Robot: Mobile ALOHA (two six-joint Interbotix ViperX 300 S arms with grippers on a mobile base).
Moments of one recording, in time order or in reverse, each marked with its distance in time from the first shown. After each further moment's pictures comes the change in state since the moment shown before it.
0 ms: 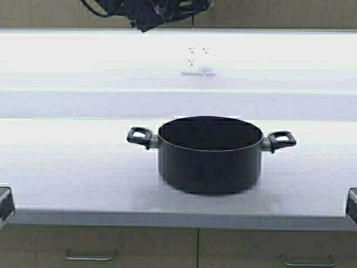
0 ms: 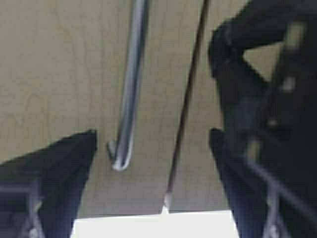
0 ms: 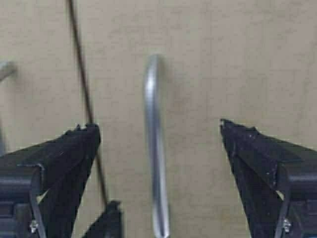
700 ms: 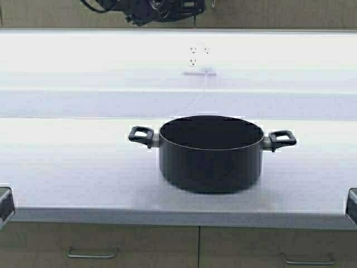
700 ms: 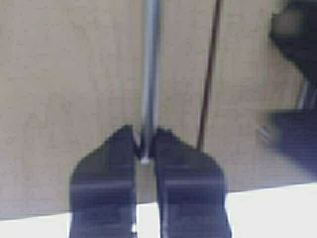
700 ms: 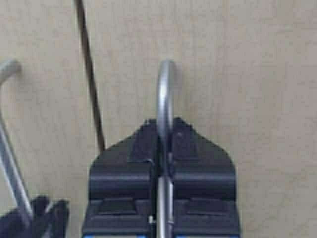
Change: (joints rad) left arm 0.023 -0.038 0.012 0.005 0.146 0.072; right arm -0.018 -0.017 -0.031 -0.002 0.146 -0.052
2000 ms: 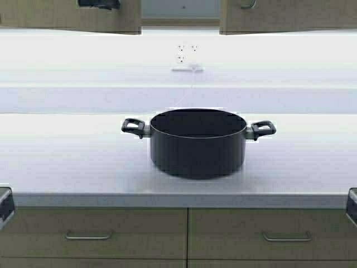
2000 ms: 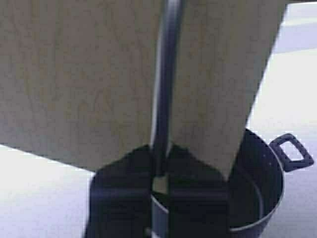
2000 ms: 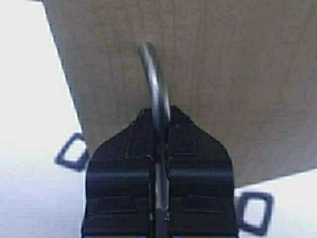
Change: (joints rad) left arm 0.130 -0.772 0.661 0.000 0.385 0.072; right arm -0.138 -0.638 0.537 -0.103 0.548 0.003
